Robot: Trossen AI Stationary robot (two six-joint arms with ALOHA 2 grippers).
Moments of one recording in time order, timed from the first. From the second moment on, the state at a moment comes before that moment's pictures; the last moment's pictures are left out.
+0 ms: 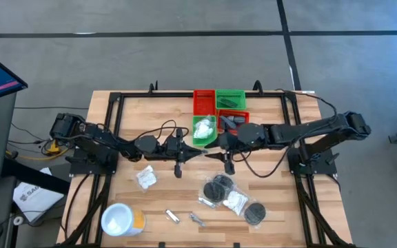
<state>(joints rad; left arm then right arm) -0.12 1.52 0.59 1.02 -0.15 -0.06 0.13 1.39 1.08 -0.07 0.05 0.00</state>
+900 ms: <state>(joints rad) -0.12 1.52 0.60 1.01 -0.14 -0.06 0.12 1.48 1.10 -0.04 0.05 -0.06</state>
